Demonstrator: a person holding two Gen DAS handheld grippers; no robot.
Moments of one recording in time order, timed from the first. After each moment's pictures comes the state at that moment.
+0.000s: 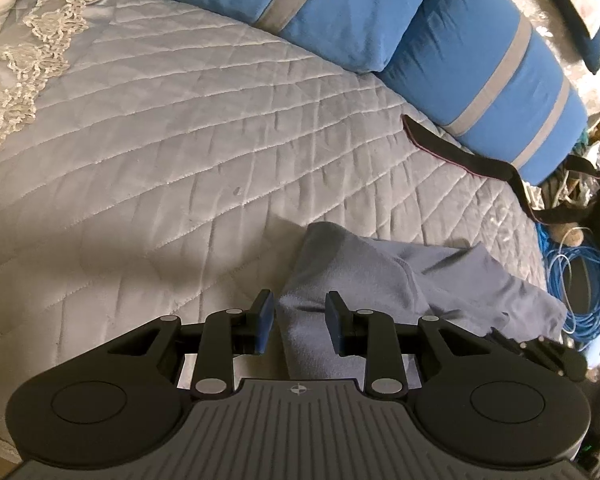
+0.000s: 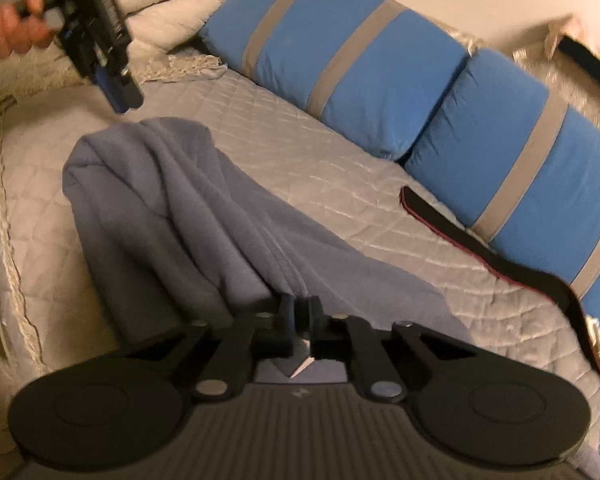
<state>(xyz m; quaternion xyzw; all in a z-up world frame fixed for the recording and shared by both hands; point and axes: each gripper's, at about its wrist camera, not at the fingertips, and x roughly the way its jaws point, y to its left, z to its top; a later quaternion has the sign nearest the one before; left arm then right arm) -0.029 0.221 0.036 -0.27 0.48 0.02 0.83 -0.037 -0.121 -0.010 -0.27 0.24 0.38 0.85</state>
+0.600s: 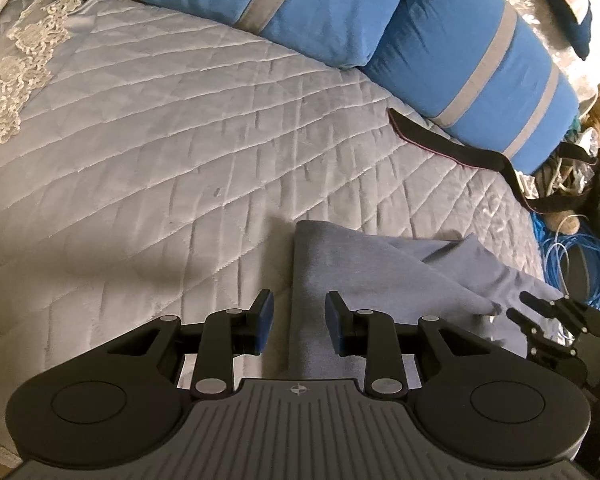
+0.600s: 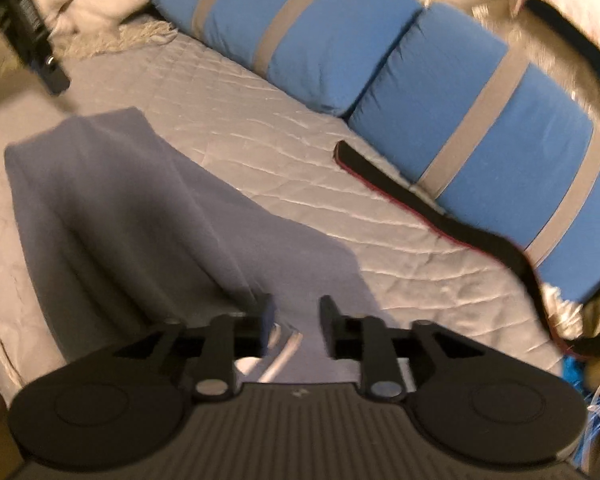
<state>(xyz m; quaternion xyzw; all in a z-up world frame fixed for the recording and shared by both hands) -0.026 0.207 0.041 -0.25 0.48 0.01 0.84 -0.003 -0.163 0.016 -0.32 0.27 0.33 0.85</state>
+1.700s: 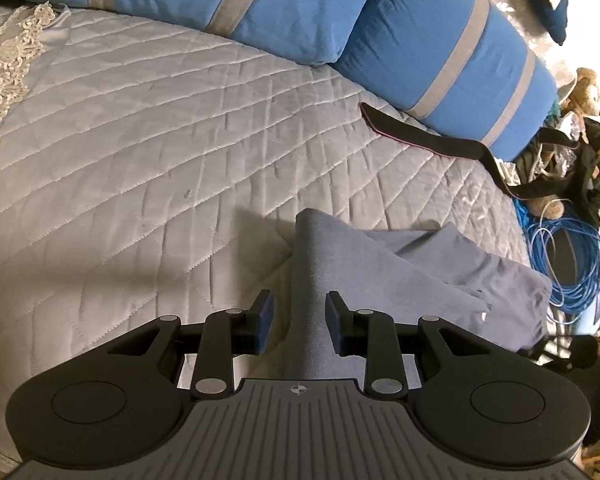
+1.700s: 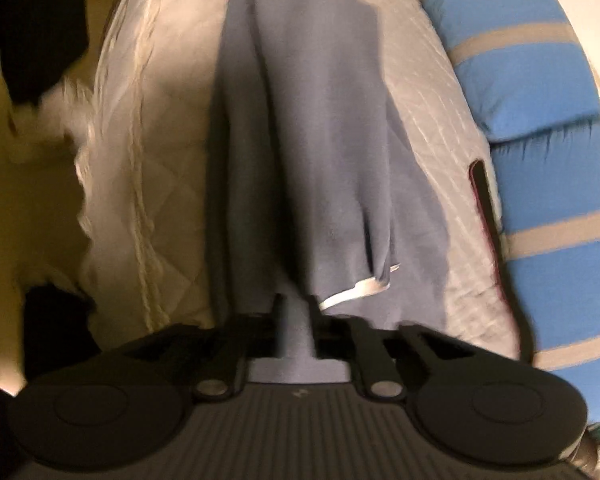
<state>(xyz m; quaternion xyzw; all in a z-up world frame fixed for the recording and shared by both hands) -0.026 0.194 0.049 -0.24 0.48 -0.02 0.85 -0.060 -0.176 0.004 -0.53 0.27 0.44 0.67</state>
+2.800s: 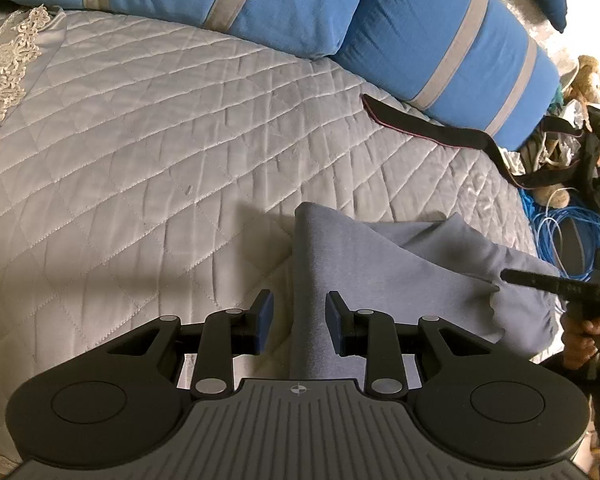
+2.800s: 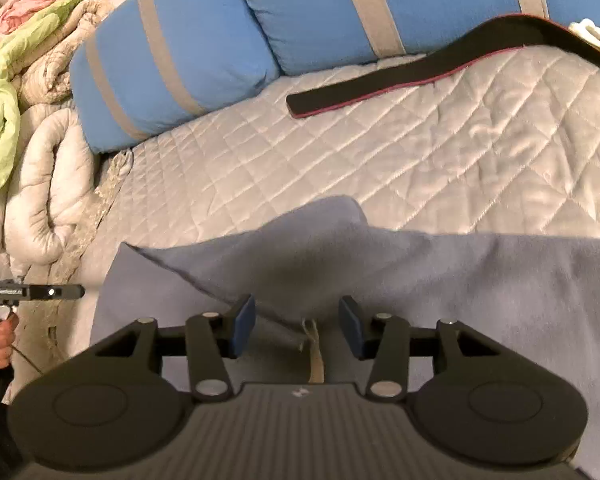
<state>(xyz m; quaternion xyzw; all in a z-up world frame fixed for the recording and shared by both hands) -0.023 0.189 0.045 -0.22 0.48 -0.02 0.85 0.105 -0.239 0.017 0.09 0.50 0.35 0.79</state>
